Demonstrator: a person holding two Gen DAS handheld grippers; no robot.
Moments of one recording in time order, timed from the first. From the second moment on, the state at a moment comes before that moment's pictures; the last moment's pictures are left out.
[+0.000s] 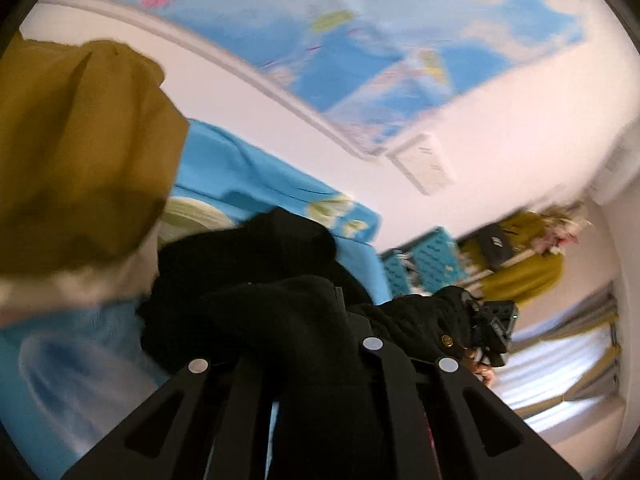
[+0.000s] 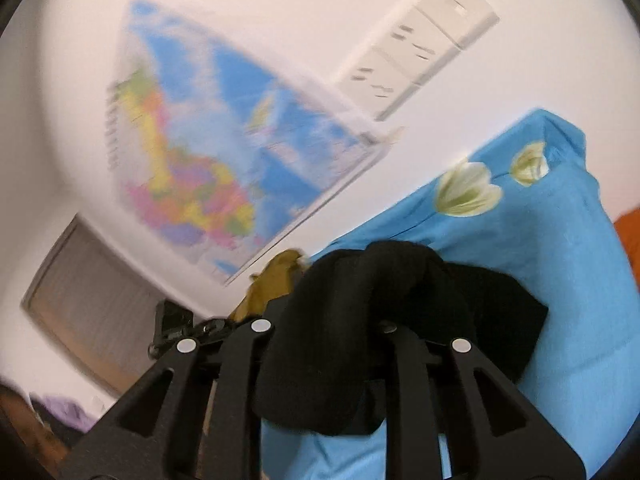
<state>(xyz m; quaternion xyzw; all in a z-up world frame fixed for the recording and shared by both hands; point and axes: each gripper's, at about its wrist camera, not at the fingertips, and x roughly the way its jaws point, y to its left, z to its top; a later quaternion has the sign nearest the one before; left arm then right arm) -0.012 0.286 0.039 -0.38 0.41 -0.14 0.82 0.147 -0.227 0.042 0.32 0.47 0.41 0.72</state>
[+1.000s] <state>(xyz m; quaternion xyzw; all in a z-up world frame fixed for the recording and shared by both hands) 0.042 0.166 -0.045 -0.04 0.51 -0.10 0.86 0.103 -0.075 -0.042 -0.12 0.48 0.38 0.79</state>
